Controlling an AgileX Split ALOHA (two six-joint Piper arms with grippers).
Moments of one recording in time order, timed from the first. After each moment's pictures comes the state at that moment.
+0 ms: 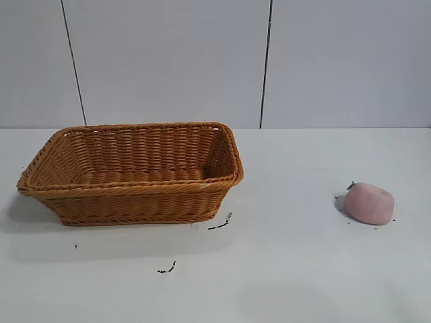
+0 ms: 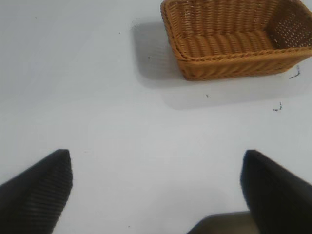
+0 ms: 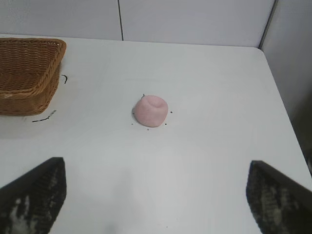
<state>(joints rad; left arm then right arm) -0.02 -0.01 -0.50 -0.04 1.07 0.08 -0.02 0.00 -0.50 0.06 1.01 -0.11</state>
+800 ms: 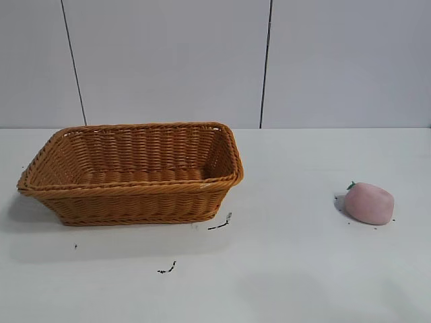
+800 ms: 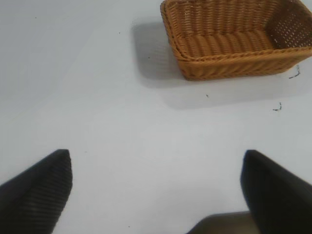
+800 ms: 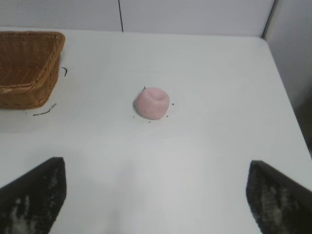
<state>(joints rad) -0.02 -0.01 -0.50 -0.04 1.07 0.08 -0.02 0.59 -0.64 0.06 0.99 -0.09</state>
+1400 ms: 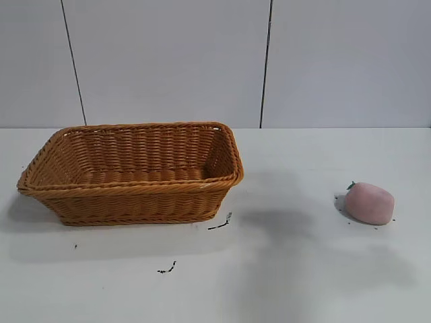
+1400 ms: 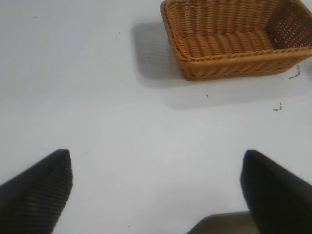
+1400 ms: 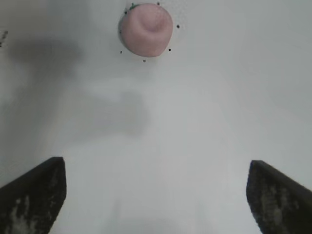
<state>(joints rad) -0.02 -0.01 -0.50 -0.04 1.07 0.08 -0.02 1.61 -1.10 0.06 0.89 -0.09</state>
